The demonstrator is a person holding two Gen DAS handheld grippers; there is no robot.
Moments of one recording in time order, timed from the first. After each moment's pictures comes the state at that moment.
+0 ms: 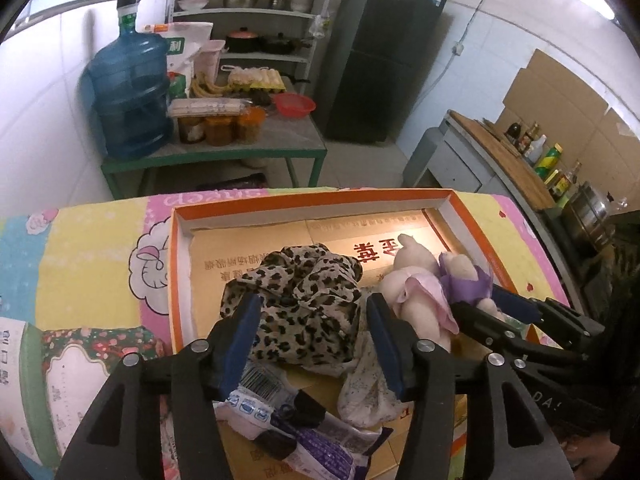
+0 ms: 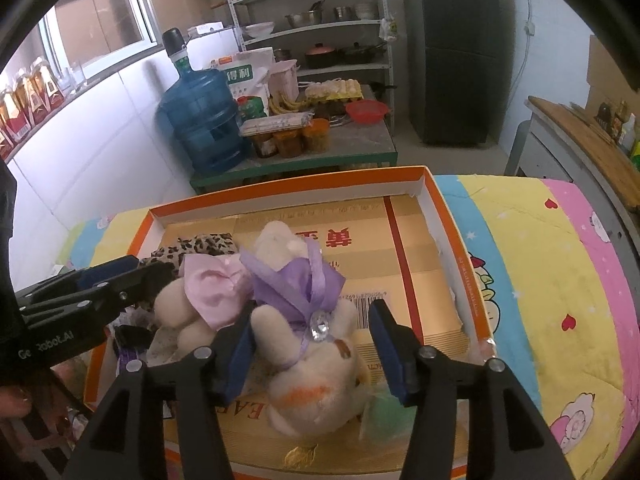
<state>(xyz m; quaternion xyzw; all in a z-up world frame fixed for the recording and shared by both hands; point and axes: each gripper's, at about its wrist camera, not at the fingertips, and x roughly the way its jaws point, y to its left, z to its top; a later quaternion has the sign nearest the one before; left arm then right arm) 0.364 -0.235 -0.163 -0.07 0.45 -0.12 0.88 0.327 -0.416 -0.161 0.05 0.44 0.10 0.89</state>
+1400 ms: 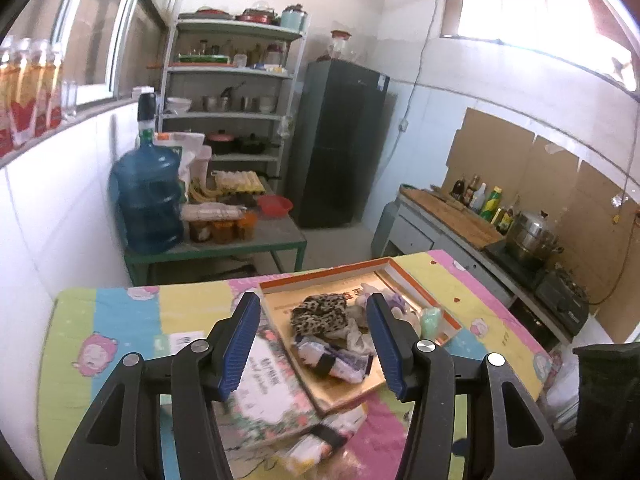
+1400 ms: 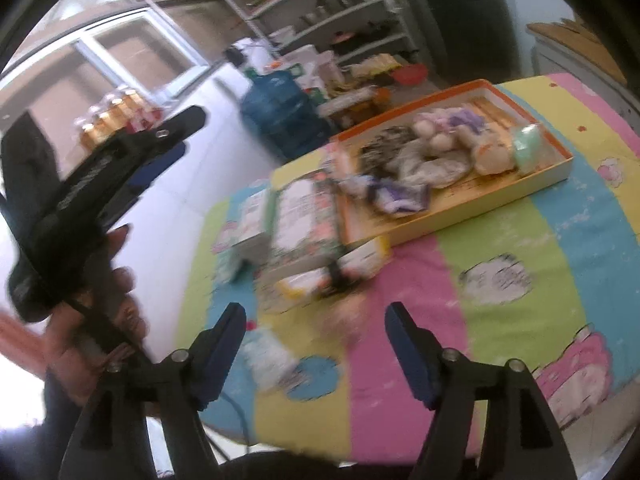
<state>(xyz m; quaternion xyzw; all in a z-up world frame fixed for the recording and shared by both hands) 0.186 -0.101 -0.007 -0.05 0.28 -0.18 0.94 0.095 -0.303 -0.080 0.22 0.45 0.19 0.84</state>
